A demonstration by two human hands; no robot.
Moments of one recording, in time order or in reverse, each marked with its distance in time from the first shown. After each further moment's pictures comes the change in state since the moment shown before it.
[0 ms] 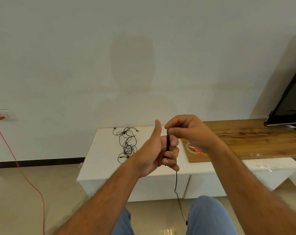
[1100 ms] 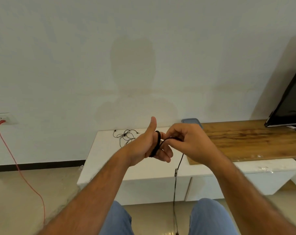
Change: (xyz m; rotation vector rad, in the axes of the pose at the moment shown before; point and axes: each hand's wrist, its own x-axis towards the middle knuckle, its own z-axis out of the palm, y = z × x) left_hand 0.008 0.015 -0.035 0.317 0.049 -0.076; right_hand -0.019 -0.008 0.019 -0.618 0.152 -0.087
